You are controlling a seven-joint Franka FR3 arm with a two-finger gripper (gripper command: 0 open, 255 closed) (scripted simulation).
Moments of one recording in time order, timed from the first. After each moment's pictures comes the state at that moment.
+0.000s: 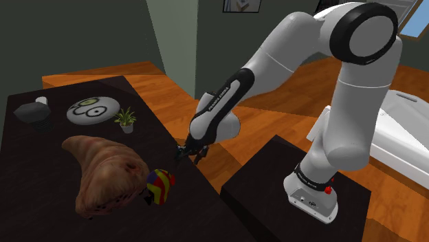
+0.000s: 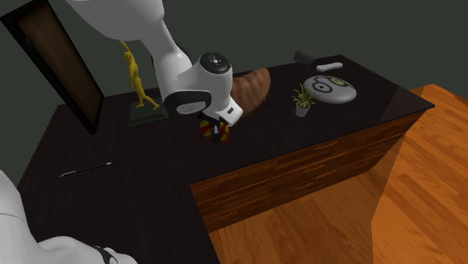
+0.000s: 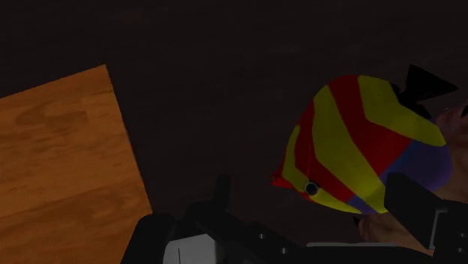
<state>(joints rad) 0.33 0.25 0.34 -2.48 0.79 2.92 0.21</state>
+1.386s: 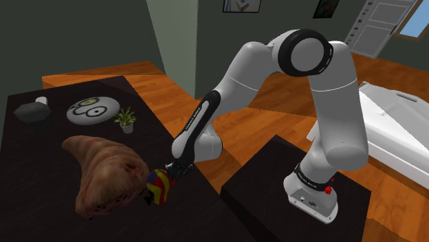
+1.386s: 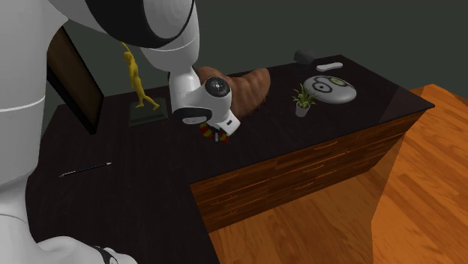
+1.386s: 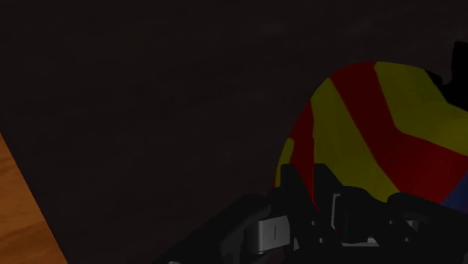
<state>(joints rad) 0.30 0.61 0.44 -2.27 0.87 3.12 0.13</state>
